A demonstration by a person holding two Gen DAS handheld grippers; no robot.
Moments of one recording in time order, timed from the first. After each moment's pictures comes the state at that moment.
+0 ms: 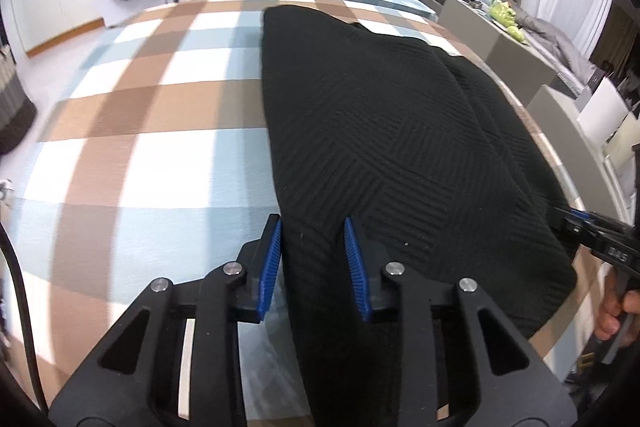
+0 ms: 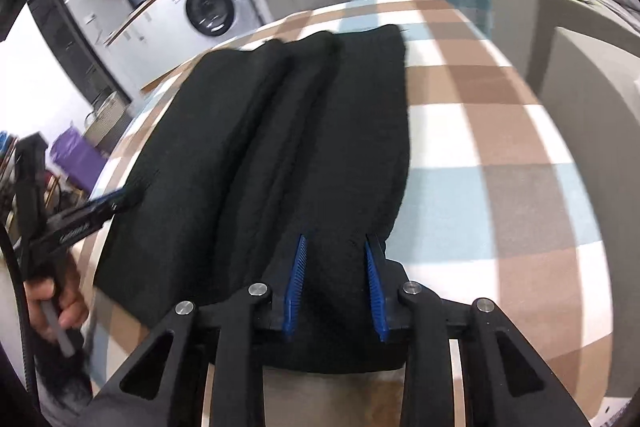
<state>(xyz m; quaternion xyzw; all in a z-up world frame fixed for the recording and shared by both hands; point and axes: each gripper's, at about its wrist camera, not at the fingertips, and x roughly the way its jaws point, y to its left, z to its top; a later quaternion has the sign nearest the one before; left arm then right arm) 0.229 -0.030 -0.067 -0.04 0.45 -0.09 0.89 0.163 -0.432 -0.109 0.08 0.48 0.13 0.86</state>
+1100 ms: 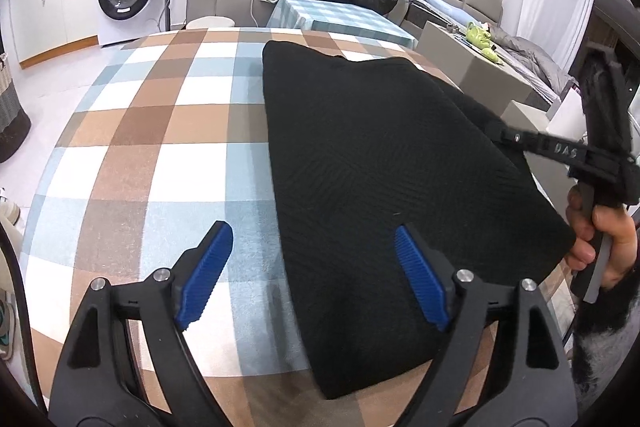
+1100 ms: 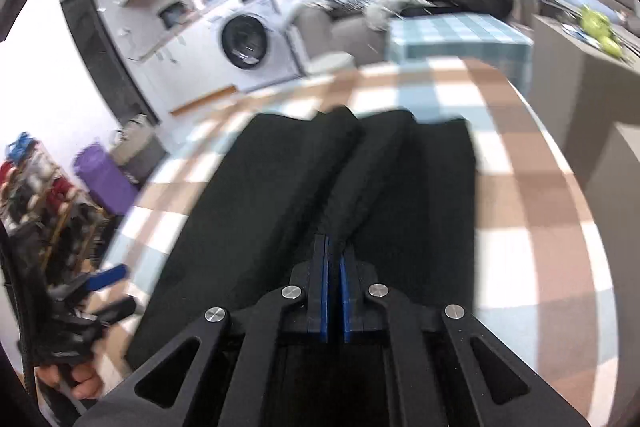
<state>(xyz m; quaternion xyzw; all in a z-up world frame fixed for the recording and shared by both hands) 0.180 -0.016 -0.037 -0.06 0.40 -0.13 0.90 0.246 -0.396 -0.083 0.08 0.42 0.16 0.89</state>
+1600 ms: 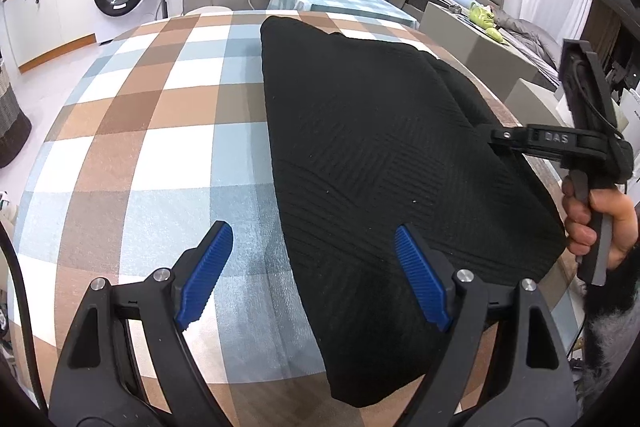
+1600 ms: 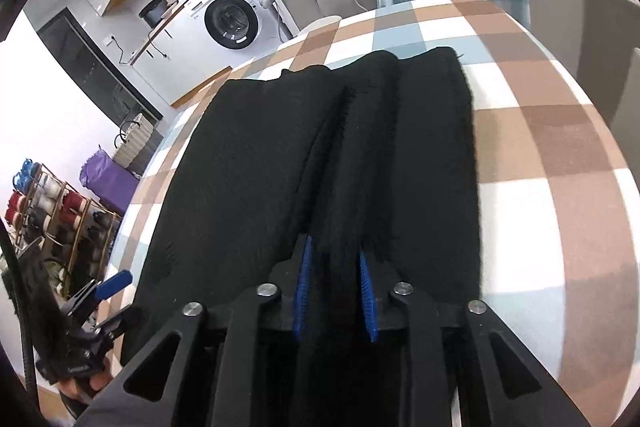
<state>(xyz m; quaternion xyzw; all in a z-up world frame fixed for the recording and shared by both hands) 0.189 -0.030 -0.056 -0.04 0.43 -0.12 0.89 0.275 -0.415 -0.123 0.13 0.47 0.18 0.85</state>
